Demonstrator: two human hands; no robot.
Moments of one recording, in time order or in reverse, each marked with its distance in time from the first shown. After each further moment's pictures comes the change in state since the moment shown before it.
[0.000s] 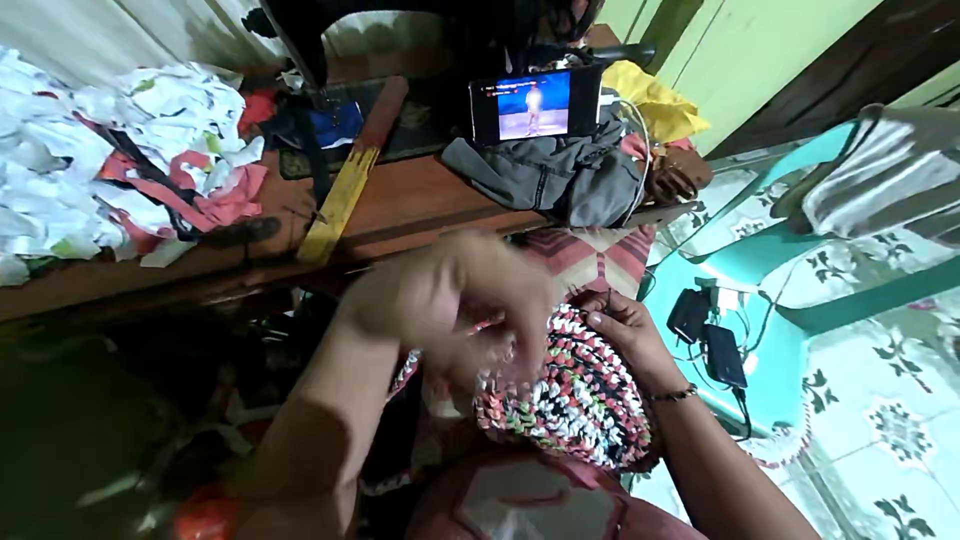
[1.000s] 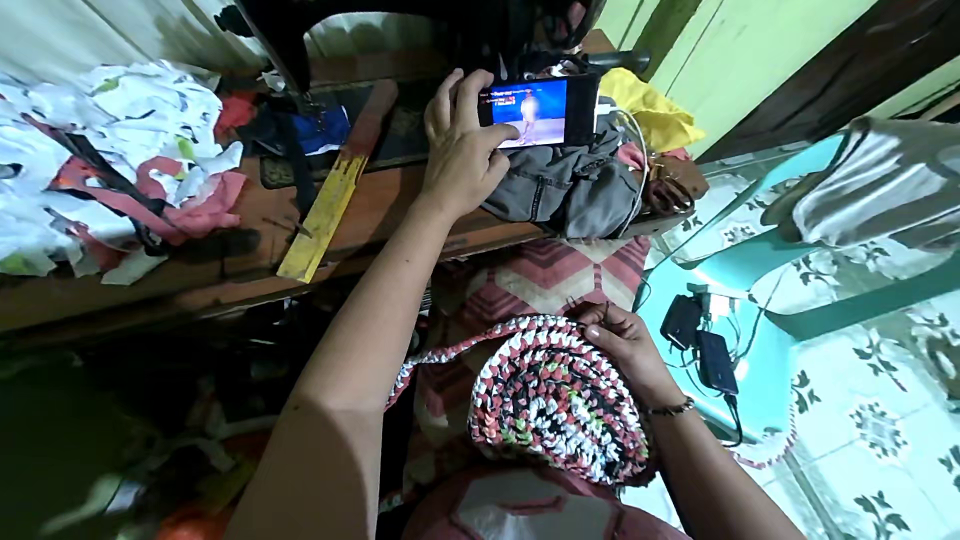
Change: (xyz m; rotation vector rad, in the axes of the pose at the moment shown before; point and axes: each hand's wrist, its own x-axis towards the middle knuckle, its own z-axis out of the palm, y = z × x) left_hand 0.081 -0.150 -0.106 1.287 0.359 -0.208; right_hand 0.003 0.005 -0.003 -0.004 0.003 -0.014
